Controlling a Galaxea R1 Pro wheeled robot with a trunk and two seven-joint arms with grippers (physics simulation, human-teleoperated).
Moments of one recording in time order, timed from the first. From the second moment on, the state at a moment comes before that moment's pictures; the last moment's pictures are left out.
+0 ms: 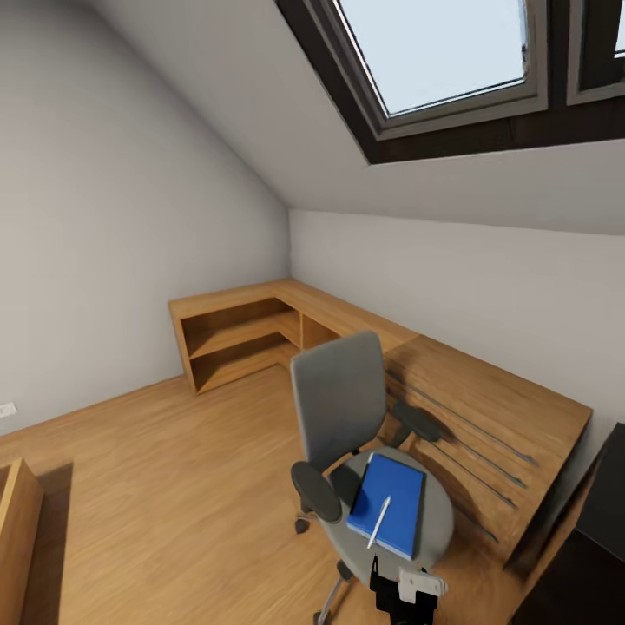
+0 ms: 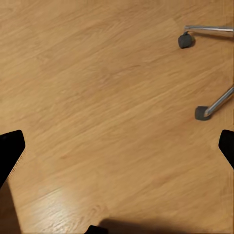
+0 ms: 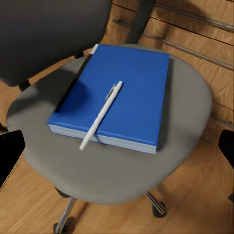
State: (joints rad) left arm -0.16 -0.05 -0.85 -0.54 0.69 -0.25 0.66; right arm -0.46 0.17 -0.02 0.02 0.07 -0.78 -0.37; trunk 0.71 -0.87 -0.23
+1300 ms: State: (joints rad) left arm -0.16 0.01 -0.57 -0.91 0.69 -0.09 0.66; right arm -0.46 0.06 -0.04 -0.25 0.02 -0.41 -0.38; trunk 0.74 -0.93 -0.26
